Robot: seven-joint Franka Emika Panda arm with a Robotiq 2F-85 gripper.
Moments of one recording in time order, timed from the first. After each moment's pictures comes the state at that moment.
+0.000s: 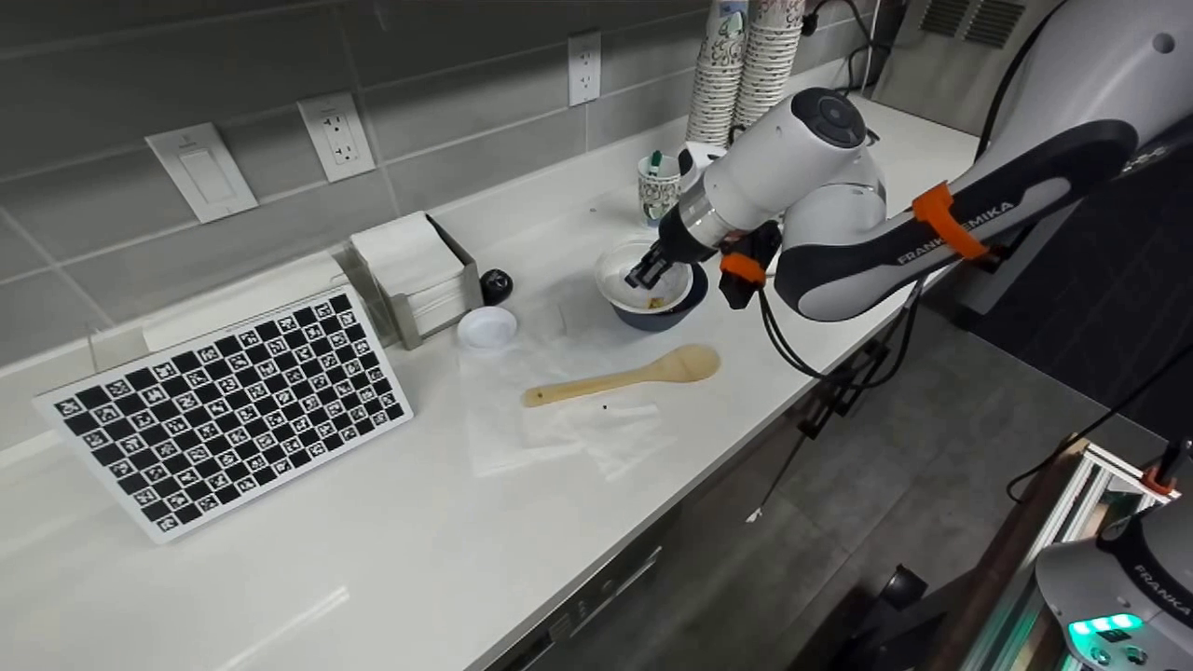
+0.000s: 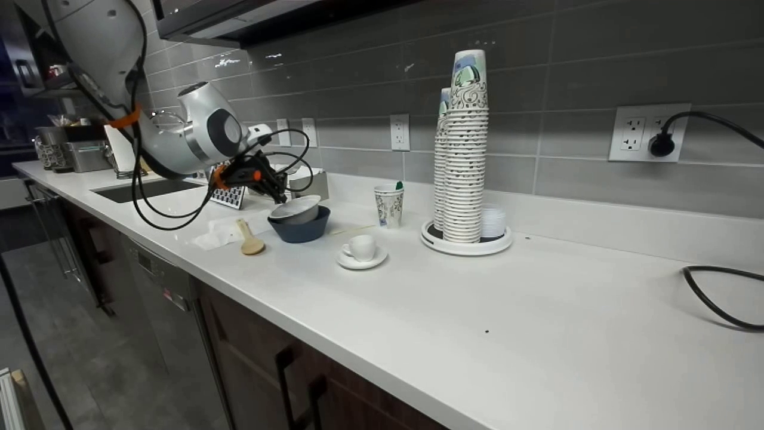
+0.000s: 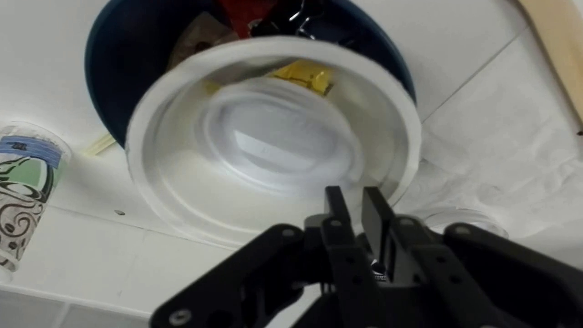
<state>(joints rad) 0.26 0.27 -0.03 -2.20 -0.51 3.06 0.36</state>
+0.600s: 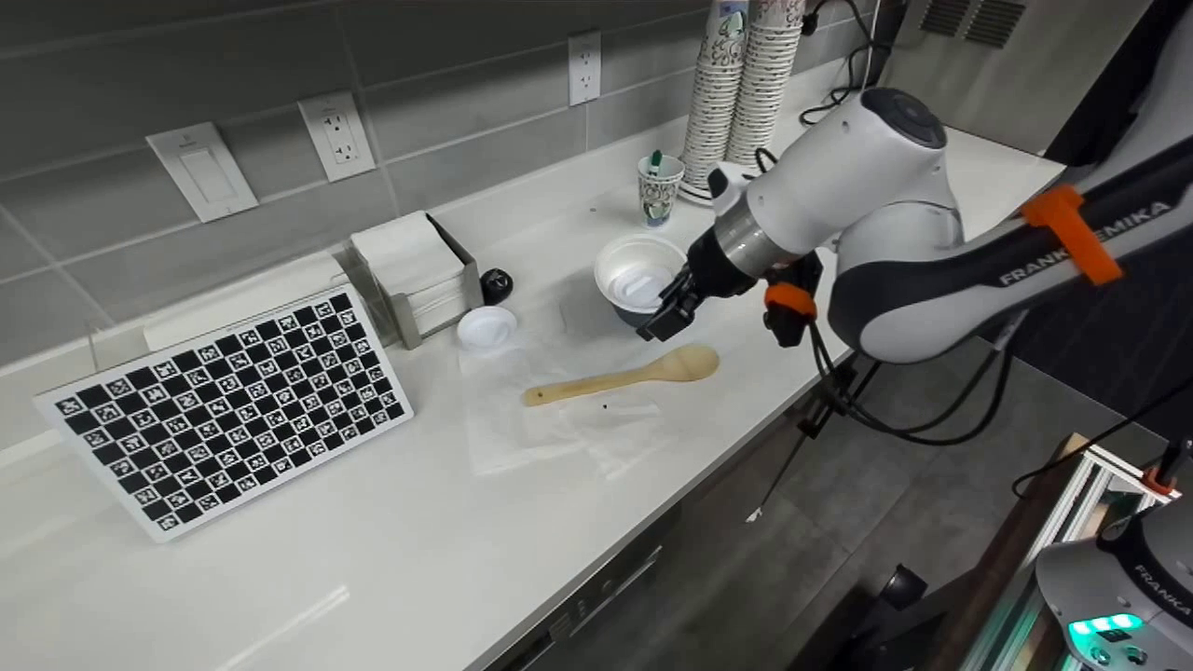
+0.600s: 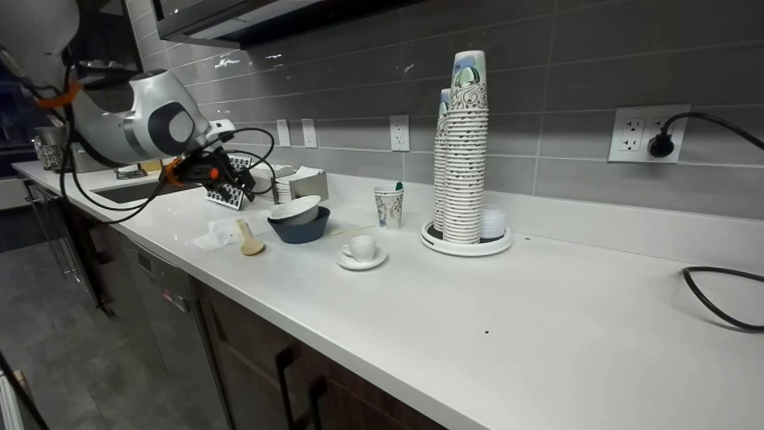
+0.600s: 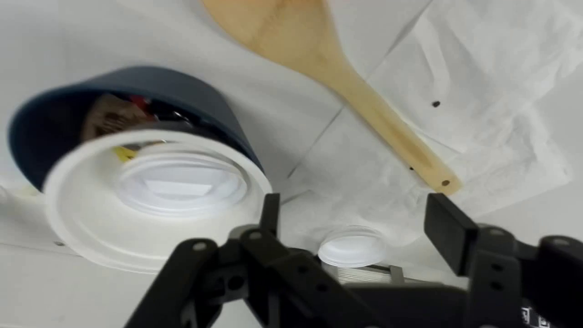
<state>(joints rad) 0.10 0.05 0.26 -2.43 -0.23 3.03 0.18</state>
